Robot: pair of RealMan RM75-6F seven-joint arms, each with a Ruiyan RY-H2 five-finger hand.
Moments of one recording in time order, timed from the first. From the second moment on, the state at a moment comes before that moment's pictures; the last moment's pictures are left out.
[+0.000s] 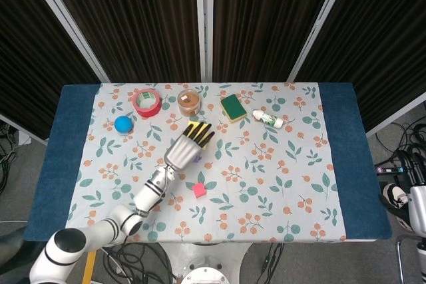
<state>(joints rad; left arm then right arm) -0.89 -2.06 -0.15 -0.70 1.47 1.06 0.32 0.02 -1.06 0.10 -1.57 -1.55 1.64 -0.02</state>
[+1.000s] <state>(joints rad) -0.86 -2.00 -0.14 -0.69 1.46 1.05 0.33 0.02 -1.07 0.10 -1.56 -1.56 1.65 0.00</state>
